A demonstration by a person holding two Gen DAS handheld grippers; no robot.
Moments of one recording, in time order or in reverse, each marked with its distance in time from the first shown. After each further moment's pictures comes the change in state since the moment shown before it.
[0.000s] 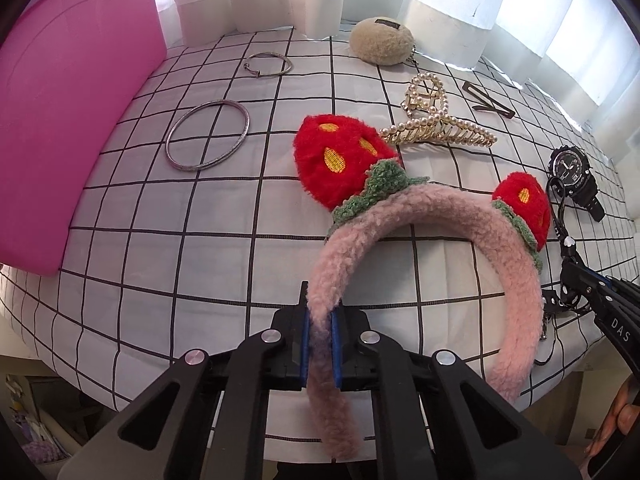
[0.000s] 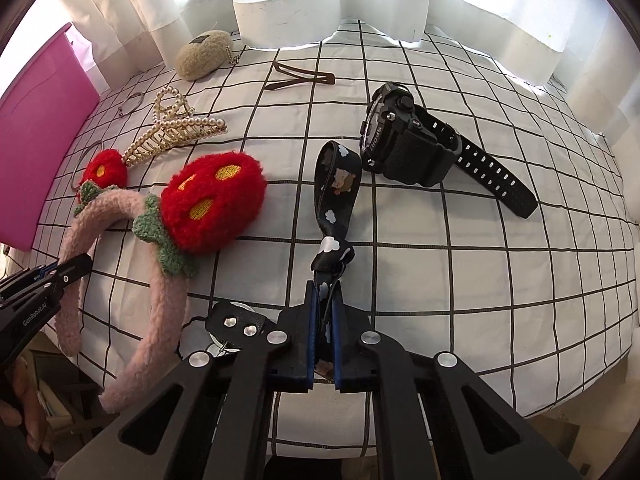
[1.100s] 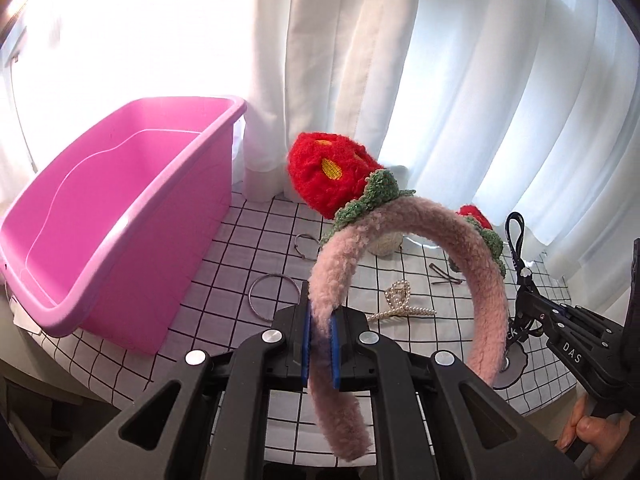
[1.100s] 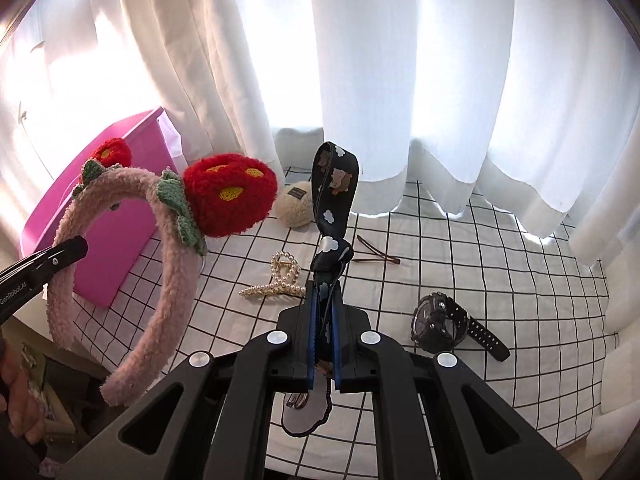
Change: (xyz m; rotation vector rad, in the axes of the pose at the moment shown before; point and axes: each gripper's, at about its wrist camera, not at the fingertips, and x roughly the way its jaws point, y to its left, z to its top) left arm -0.176 0.055 0.052 -0.129 -0.396 -0.061; right arm -0.128 0.064 0.084 -0.142 -0.322 0.119
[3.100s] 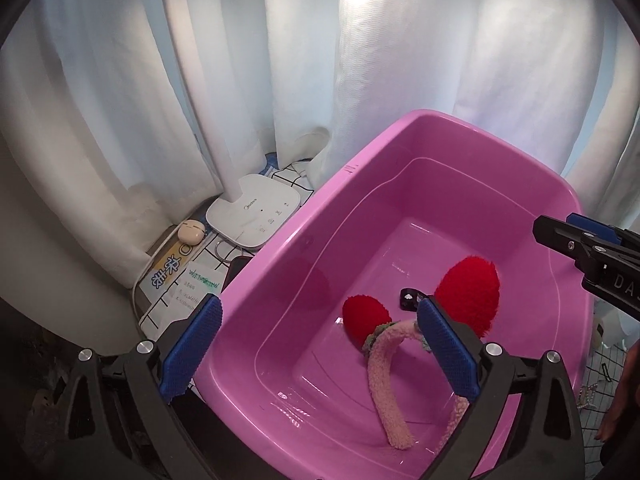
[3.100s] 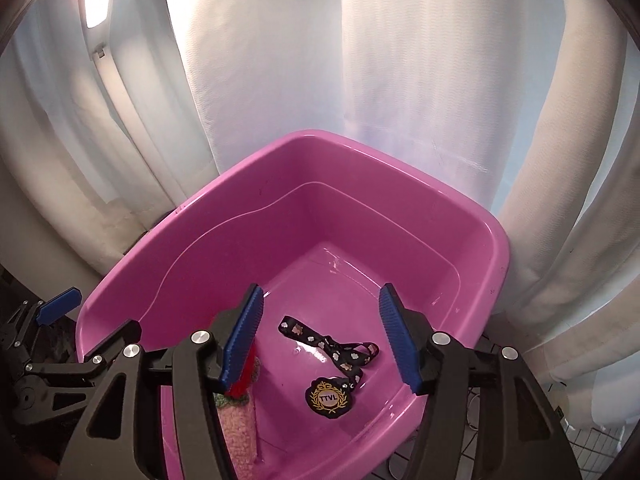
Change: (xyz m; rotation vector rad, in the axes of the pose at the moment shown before) left arm 0.020 0.276 0.074 -0.230 0.079 0.471; right arm 0.149 0.347 0.188 -0.339 0.103 0.300
